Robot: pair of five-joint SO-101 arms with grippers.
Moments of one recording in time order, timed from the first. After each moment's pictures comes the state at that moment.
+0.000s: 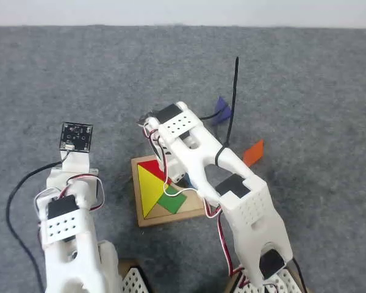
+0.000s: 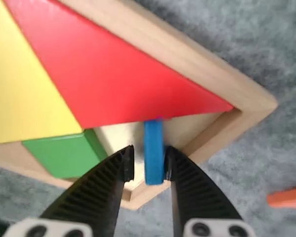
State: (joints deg) left arm -26.6 -52.5 79.0 41.3 -16.7; right arm -40.5 37.9 -19.9 95.6 6.5
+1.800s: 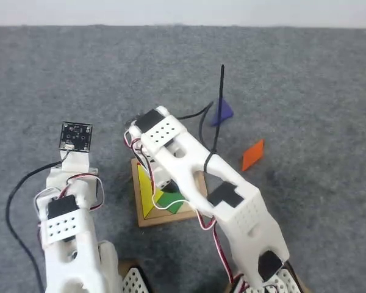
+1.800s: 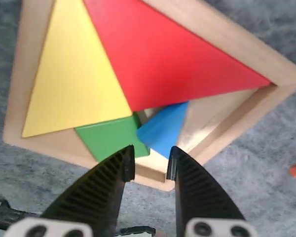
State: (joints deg) left arm -26.6 -52.5 79.0 40.6 -16.7; right arm -47.0 35.1 -23.2 100.2 -2.6
